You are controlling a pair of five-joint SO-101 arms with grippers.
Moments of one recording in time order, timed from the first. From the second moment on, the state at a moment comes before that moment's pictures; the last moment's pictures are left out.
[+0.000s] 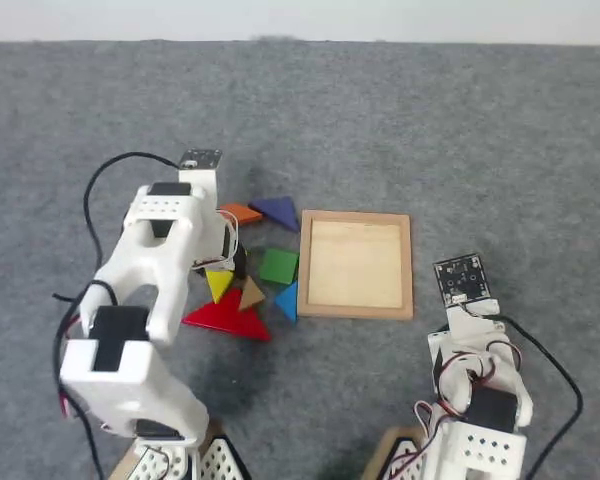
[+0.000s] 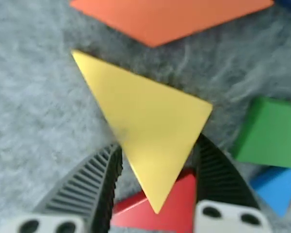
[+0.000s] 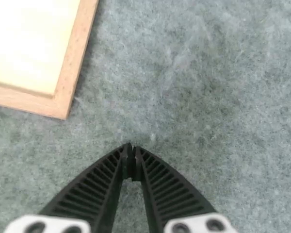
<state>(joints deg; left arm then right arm) -5.3 13.1 25.6 67.7 5.6 9.0 -102.9 95.4 70.6 24.7</state>
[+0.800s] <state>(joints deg) -2.7 16.6 20.3 63.4 -0.5 9.0 -102.9 95.4 70.6 24.7</state>
